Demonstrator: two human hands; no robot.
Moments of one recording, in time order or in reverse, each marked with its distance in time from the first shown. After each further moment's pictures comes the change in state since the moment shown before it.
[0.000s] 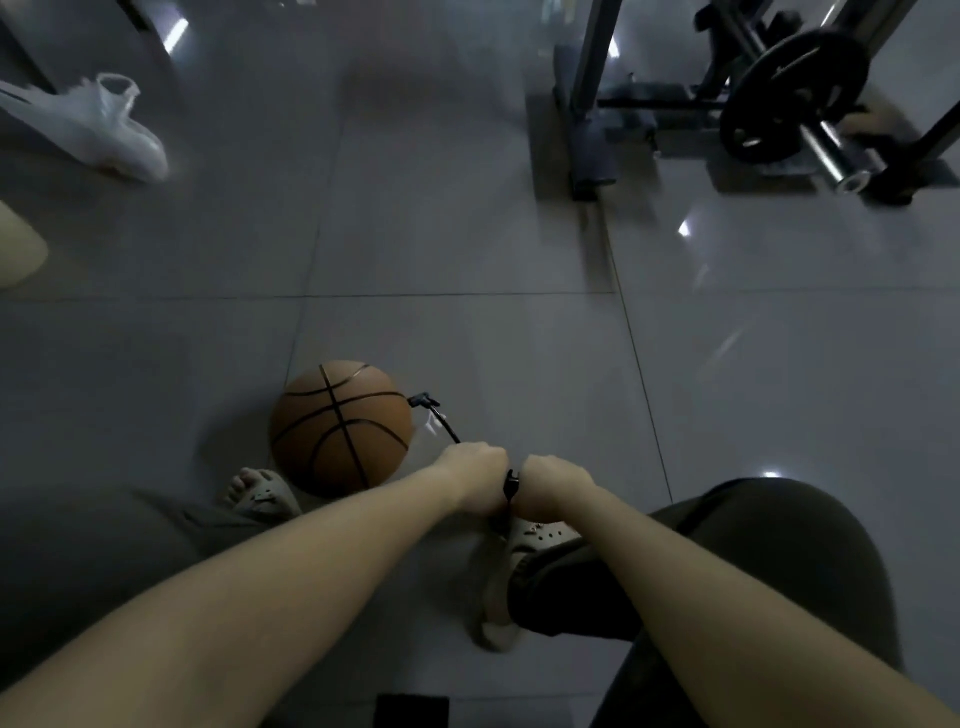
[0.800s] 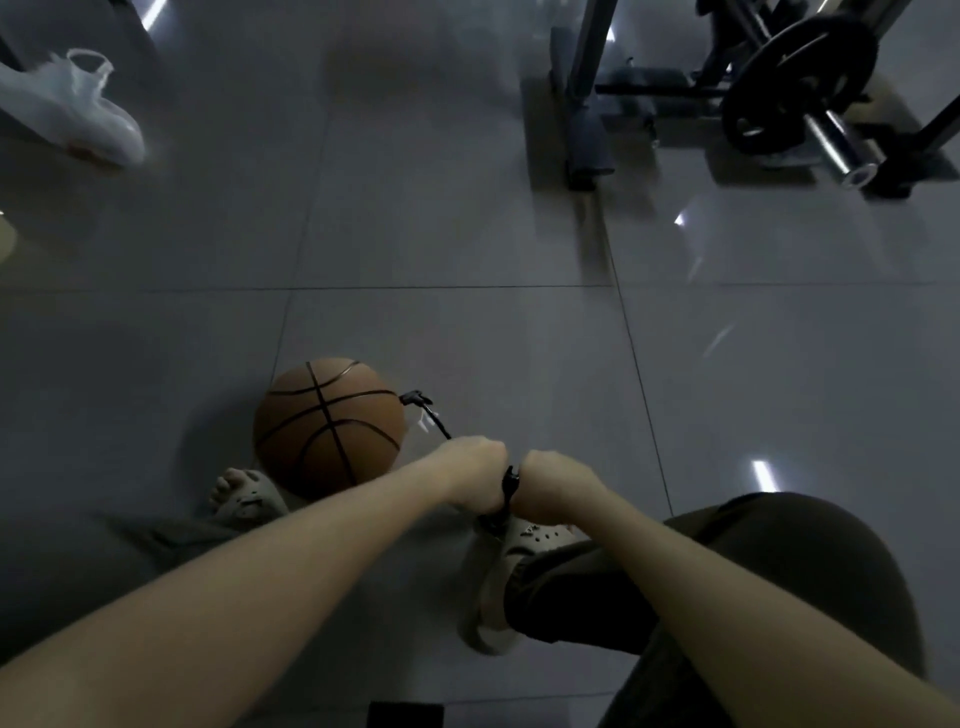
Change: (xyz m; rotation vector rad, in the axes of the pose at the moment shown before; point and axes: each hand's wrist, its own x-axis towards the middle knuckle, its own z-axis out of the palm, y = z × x) left_hand 0.003 -0.002 -0.014 -0.018 -0.004 0.028; right_hand 0.007 0.003 -0.009 -0.039 0.029 -0.010
